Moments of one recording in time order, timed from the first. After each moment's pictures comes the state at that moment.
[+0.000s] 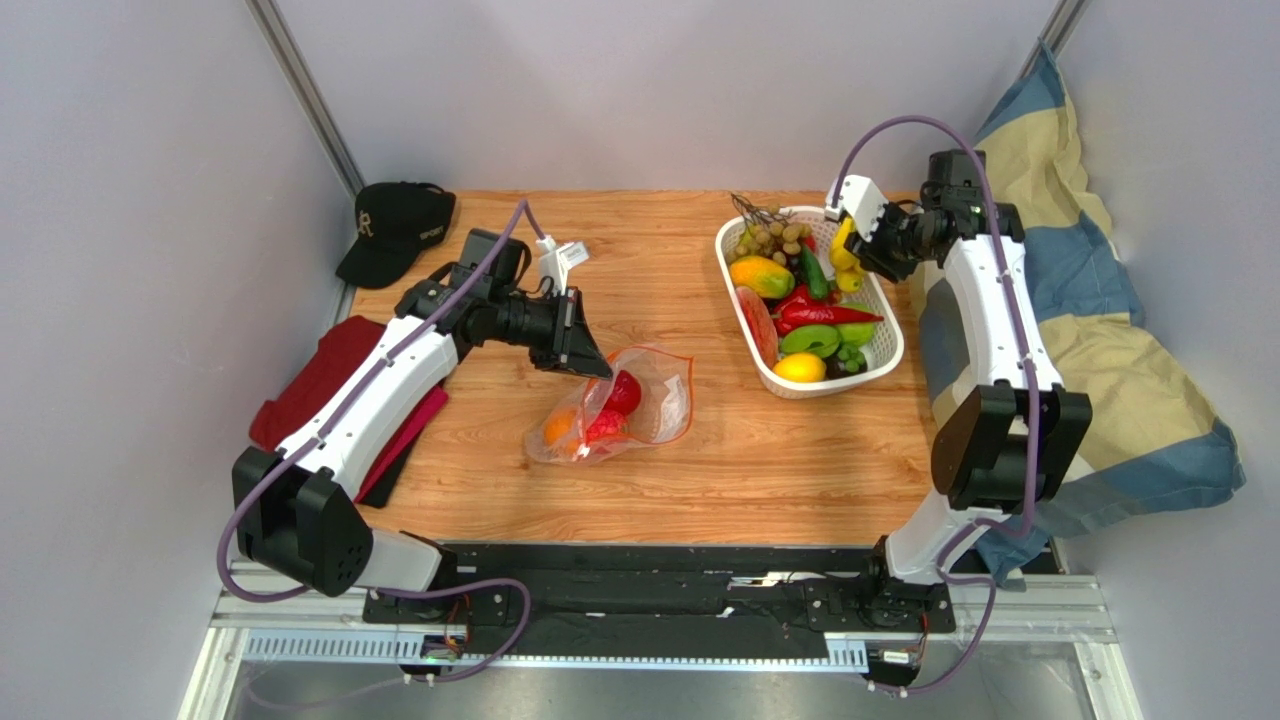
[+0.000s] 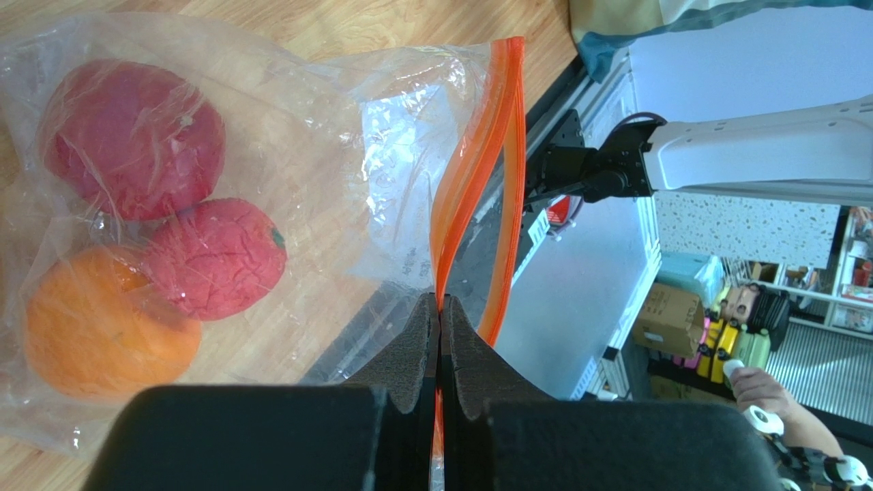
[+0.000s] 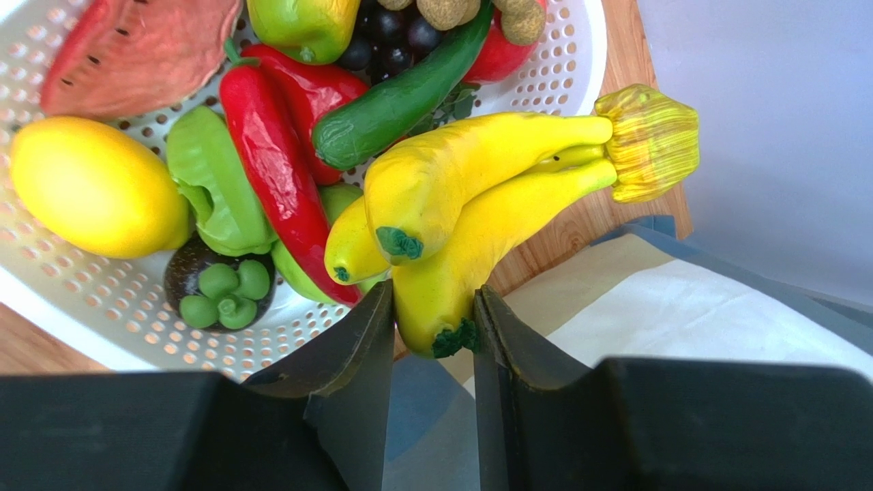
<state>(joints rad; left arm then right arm) -0.38 1.39 1.25 -0.75 0.81 -0.34 -0.09 1.70 1.70 -0.91 -0.43 -1.16</state>
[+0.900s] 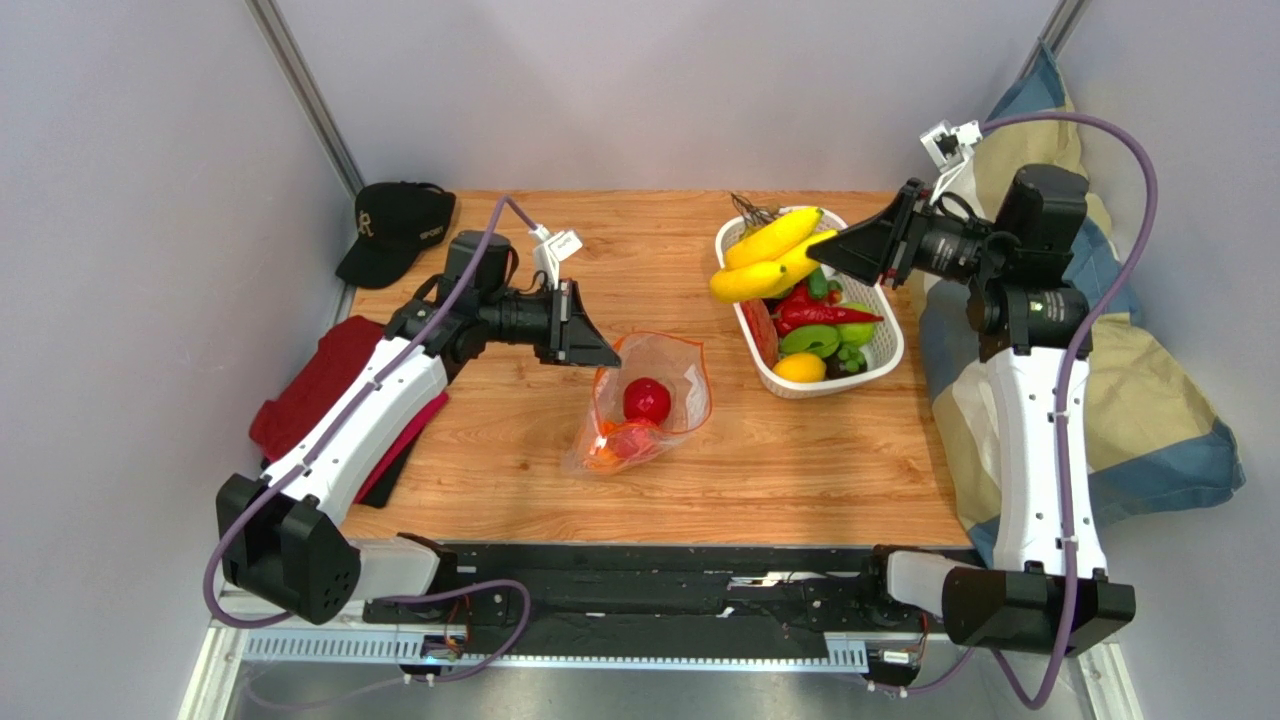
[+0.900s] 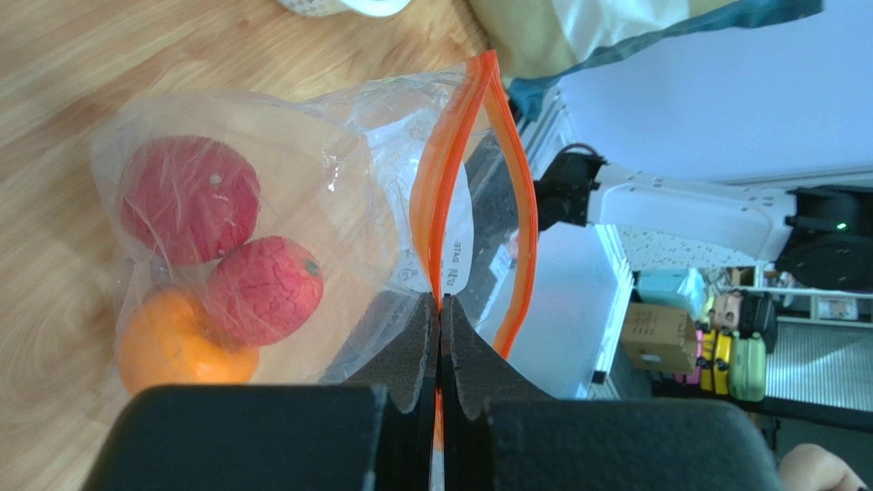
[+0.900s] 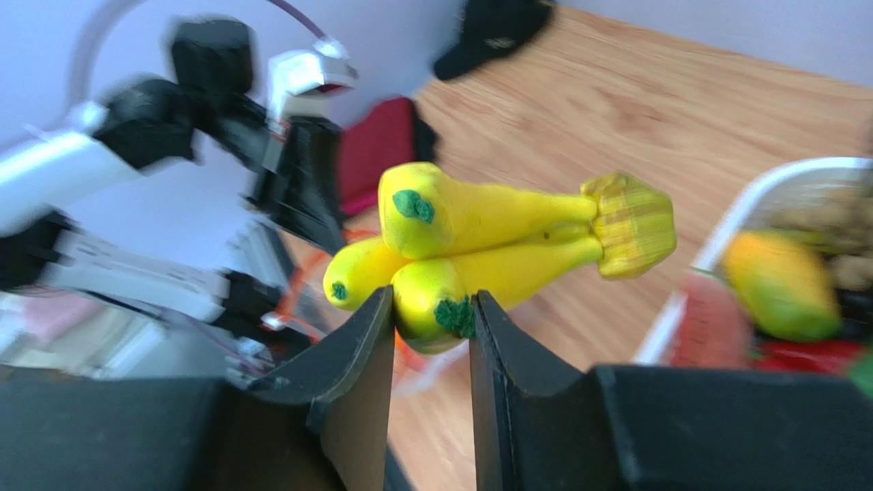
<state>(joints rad) -0.38 1.30 1.16 -0.51 0.88 -0.45 -0.10 1.22 1.50 -0.51 -1.12 0.27</state>
